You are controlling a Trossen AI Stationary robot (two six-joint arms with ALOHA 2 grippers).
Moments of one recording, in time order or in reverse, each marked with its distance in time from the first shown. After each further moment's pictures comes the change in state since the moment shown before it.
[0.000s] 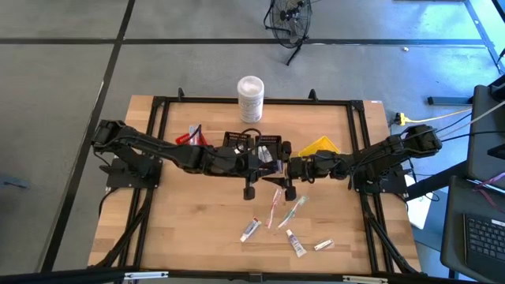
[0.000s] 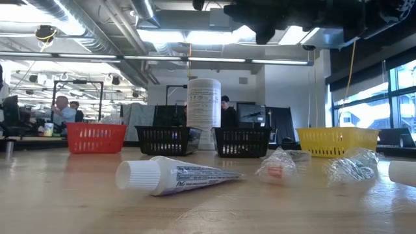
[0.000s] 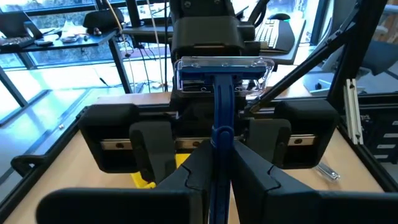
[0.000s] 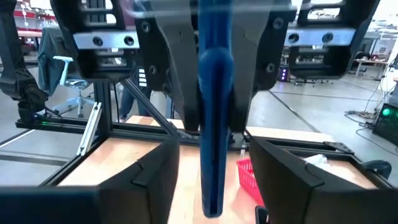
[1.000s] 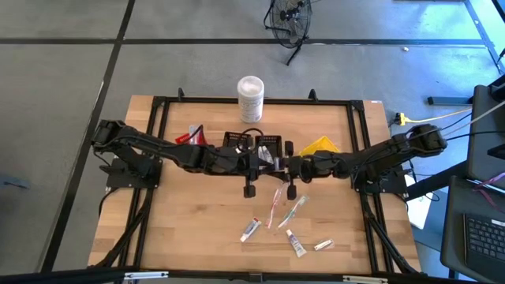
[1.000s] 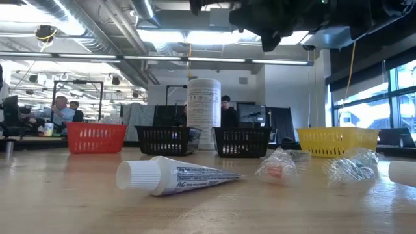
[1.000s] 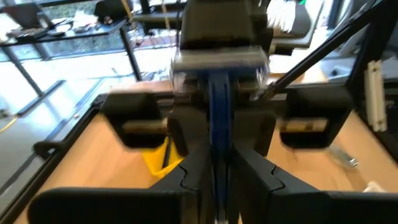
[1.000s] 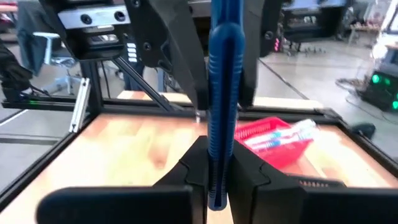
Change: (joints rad) left arm 0.001 0.000 0.000 -0.060 -0.042 0.009; right arm 0.000 -0.066 -0.001 -0.192 0.057 0.048
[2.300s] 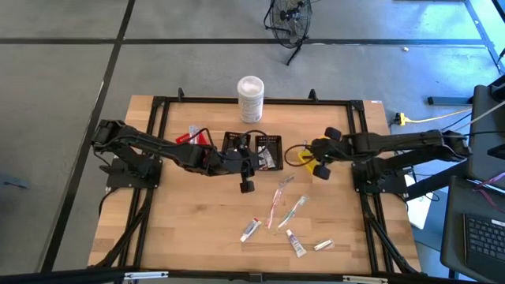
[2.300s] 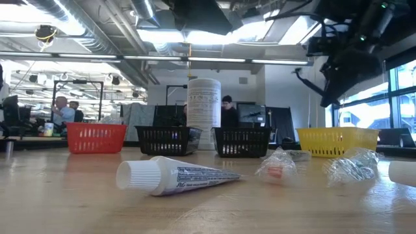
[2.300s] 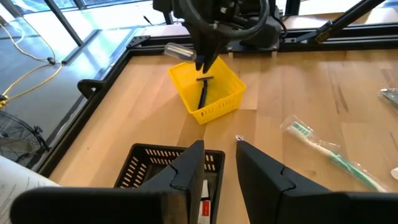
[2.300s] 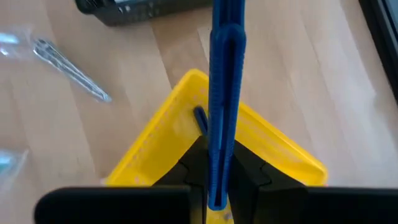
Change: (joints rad) left arm 0.015 -0.001 -0.001 -0.226 -0.147 -0.081; right arm -0.204 -0.318 0.120 -1.520 0.154 0.205
